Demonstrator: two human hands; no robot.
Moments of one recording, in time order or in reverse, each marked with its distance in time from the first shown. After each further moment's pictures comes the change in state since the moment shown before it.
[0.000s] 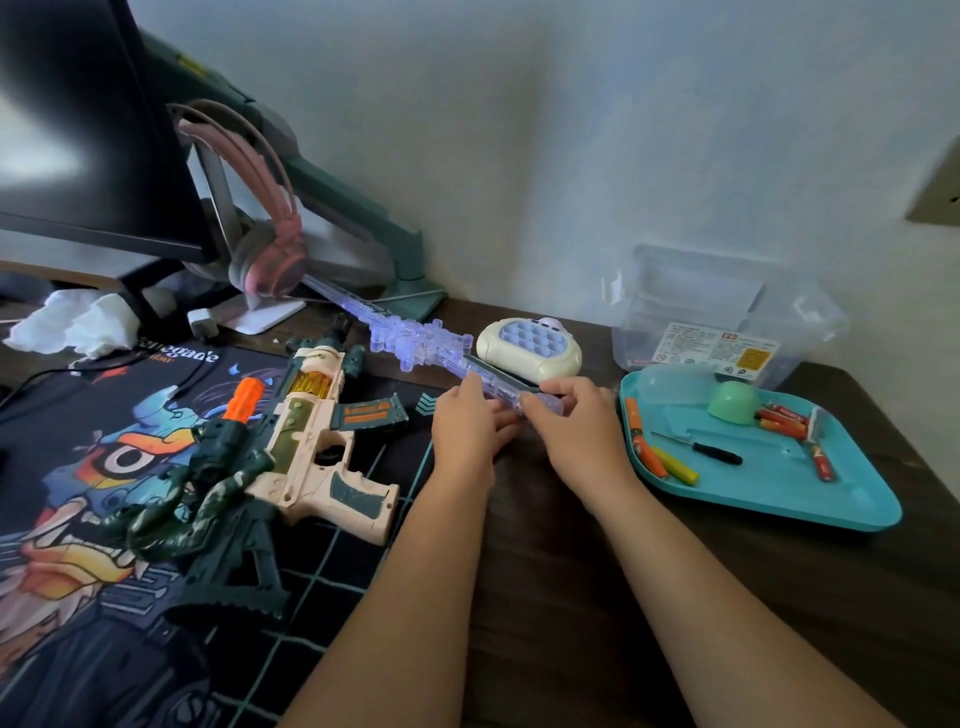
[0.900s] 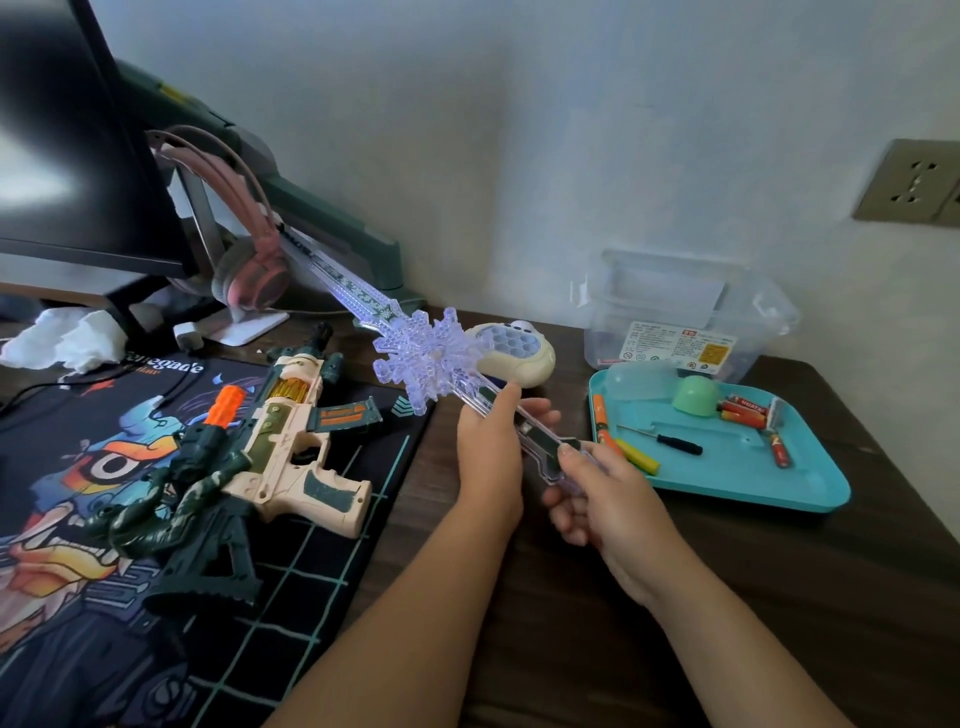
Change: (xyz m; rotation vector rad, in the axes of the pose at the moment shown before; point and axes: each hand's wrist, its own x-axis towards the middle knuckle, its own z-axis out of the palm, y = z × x) left_hand -0.046 -0.035 0.030 -0.081 -0.133 0.176; right_hand -0.072 0.019 -0.064 0.493 -0.288 0.274
